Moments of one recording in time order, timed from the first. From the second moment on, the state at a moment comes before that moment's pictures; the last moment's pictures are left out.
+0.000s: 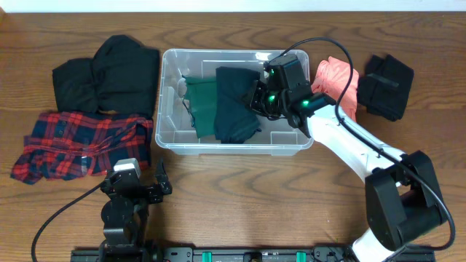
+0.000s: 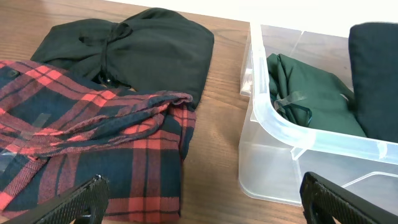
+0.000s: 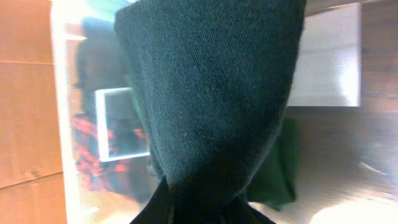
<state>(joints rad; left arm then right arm) 0.00 0.01 0.14 -0.49 -0.05 -0.15 0.47 1.79 1.20 -0.21 -0.41 0.88</state>
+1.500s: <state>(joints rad) 0.00 0.01 0.14 -0.49 -0.05 -0.15 -0.34 1.62 1.35 -0.72 -0.25 0.40</state>
